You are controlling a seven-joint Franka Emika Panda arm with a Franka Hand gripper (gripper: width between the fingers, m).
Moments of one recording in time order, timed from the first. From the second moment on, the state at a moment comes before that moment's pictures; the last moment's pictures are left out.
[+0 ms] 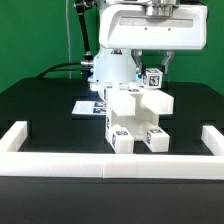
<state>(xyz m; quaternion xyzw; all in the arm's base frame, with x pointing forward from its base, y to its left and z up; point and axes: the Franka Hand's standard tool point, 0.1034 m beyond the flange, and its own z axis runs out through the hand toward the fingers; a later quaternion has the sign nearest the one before) 0.497 0.038 0.127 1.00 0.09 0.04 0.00</state>
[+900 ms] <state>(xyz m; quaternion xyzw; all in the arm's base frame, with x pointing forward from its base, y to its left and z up) 0.497 0.038 0.126 0.99 -0.14 0.04 -0.01</state>
